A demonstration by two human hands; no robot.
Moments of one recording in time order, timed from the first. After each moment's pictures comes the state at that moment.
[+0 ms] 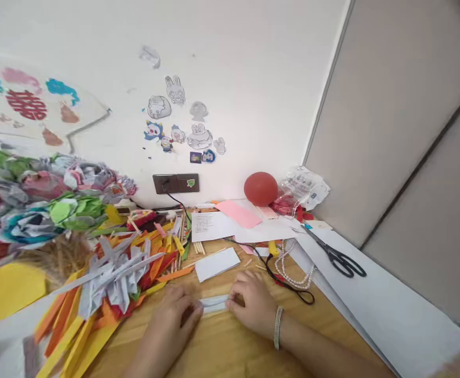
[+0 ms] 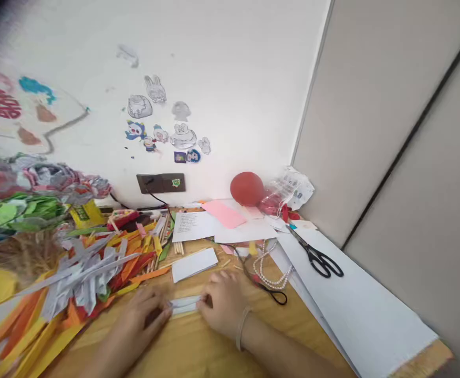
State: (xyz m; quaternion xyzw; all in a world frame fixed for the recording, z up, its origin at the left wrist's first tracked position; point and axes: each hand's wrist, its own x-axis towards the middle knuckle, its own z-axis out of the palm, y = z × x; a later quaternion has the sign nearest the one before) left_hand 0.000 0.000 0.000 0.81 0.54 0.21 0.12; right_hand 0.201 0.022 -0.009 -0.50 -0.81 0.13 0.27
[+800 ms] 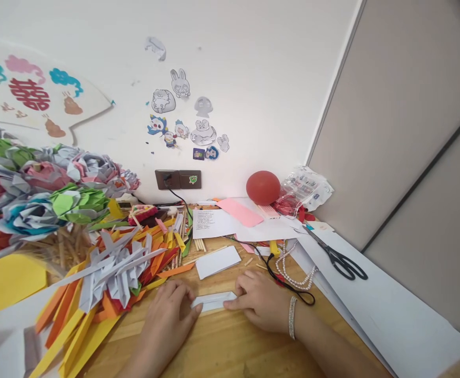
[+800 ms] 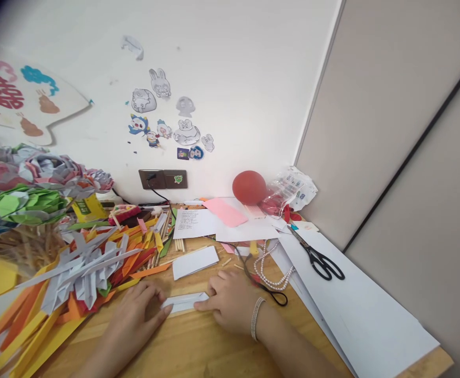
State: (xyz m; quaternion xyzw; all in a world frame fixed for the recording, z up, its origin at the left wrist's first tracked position) left_hand -0.002 0.004 -0.007 0.76 0.60 0.25 0.09; right_hand 0.230 0.022 0.010 -0.32 -0.93 0.02 0.16
